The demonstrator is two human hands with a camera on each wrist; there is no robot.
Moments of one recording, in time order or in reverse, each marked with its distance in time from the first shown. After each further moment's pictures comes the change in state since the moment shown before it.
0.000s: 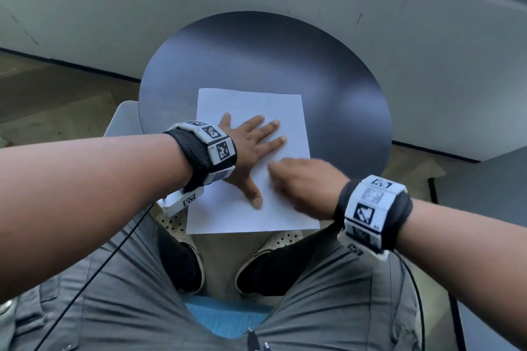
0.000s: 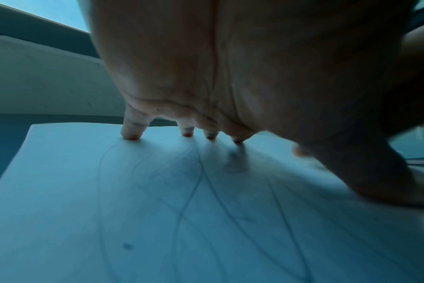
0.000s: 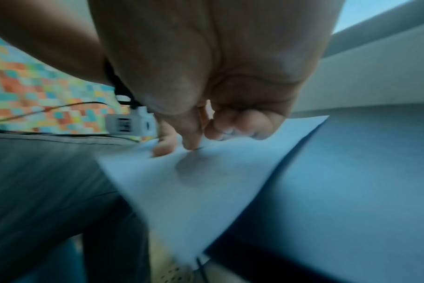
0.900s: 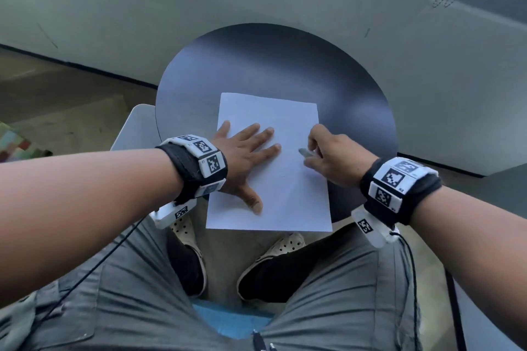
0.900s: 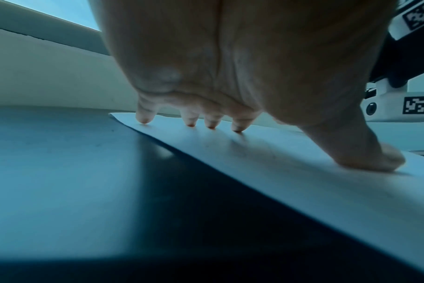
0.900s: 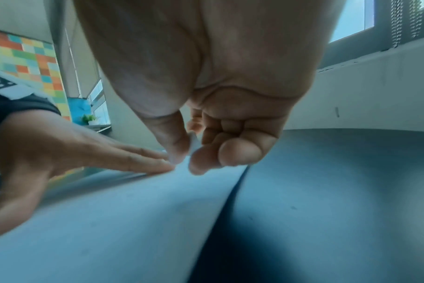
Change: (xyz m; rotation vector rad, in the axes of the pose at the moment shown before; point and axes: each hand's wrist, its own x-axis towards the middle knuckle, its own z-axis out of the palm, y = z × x) left_hand -0.024 -0.013 0.019 -0.073 0.089 -0.003; right_hand 0.011 0.049 -0.025 0.351 0.073 0.351
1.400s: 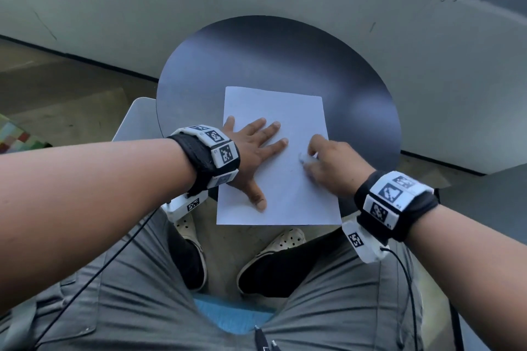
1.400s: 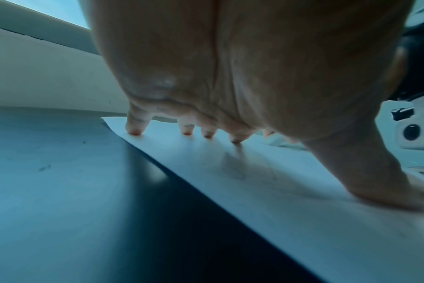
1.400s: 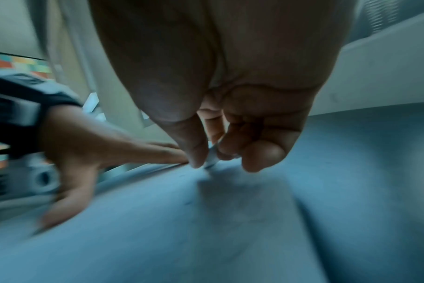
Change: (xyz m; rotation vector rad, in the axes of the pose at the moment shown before) left_hand 0.010 0.005 -0.004 -0.003 -0.039 -0.023; right_hand -0.010 -0.010 0.021 -0.007 0.019 0.052
